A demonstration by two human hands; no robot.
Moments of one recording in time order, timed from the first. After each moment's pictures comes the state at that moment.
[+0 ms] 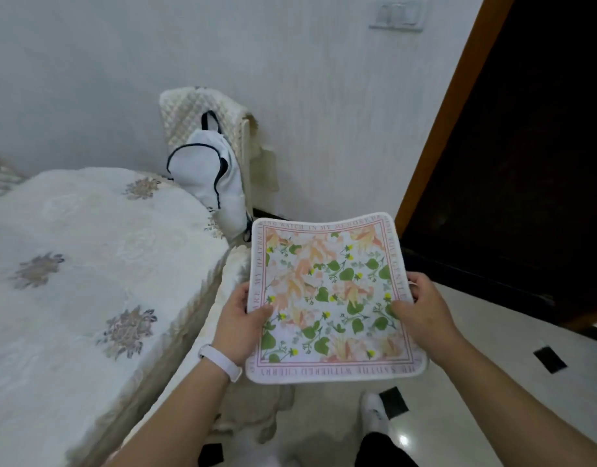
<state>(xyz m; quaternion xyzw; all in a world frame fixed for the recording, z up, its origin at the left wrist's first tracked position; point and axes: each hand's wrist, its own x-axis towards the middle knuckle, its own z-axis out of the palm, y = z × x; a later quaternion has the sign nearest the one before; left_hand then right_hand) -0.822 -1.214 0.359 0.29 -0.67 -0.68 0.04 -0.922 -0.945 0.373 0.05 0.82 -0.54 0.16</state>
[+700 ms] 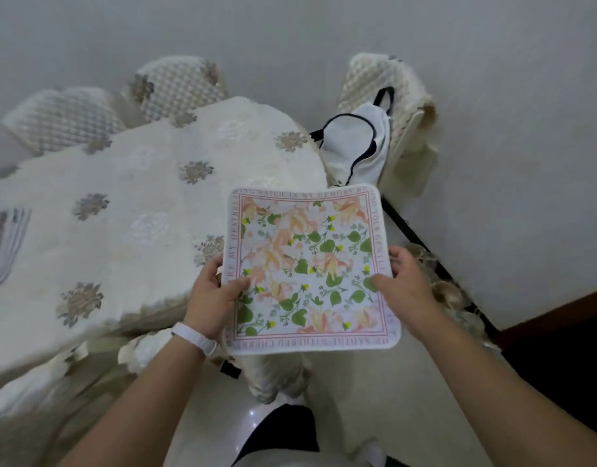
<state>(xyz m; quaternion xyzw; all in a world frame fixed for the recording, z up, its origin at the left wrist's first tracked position) -0.800 -1.235 0.394 0.53 -0.51 -0.60 0.31 -1.058 -1.098 0.387 -0.24 0.75 -0.48 0.40</state>
